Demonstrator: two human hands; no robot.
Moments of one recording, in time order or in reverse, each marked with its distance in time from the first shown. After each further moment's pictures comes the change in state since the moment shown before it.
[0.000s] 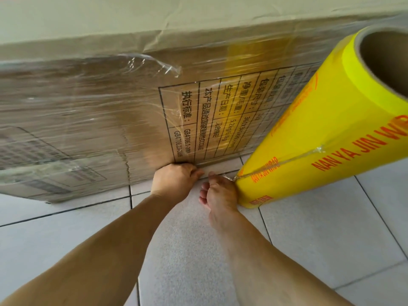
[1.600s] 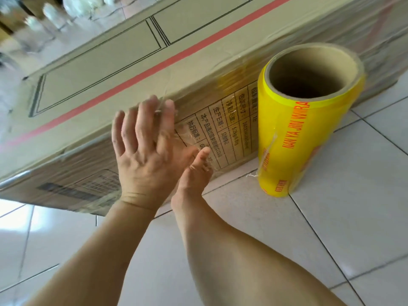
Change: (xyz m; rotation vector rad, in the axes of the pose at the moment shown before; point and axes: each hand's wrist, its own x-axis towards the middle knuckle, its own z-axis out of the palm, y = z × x) left_hand -0.083 0.004 -0.164 0.502 1.139 0.389; right_hand -0.096 -0.042 0.135 0.636 0.087 0.010
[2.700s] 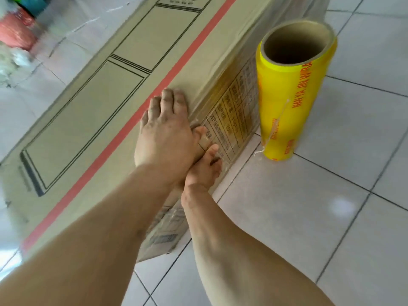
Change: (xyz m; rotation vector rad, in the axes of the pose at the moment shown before) left_hand 0.100 -0.037 -0.015 -0.226 -0.852 0.292; right_hand -0.022 -0.001 0.071 0.227 0.348 -0.040
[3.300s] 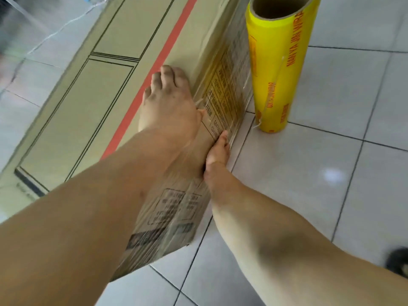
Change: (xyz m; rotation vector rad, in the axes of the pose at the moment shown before) left_hand 0.010 -0.022 -0.004 0.146 -0.029 0.228; right_hand 0.082 0.046 0.001 0.083 0.073 -0.067
